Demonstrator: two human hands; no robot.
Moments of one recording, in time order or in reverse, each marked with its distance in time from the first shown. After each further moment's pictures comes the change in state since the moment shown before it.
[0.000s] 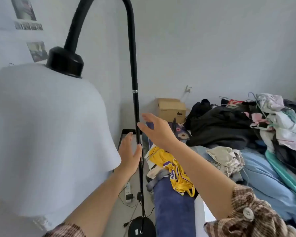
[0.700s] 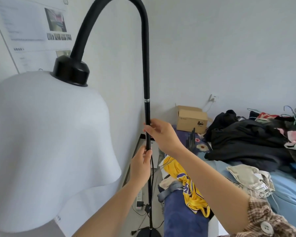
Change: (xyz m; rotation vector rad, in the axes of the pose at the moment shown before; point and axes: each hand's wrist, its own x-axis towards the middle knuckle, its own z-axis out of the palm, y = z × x) left_hand -0.003 0.012 0.024 -0.195 0.150 -0.116; right_hand 0.016 -0.007 0.000 0.394 -0.097 -0.031
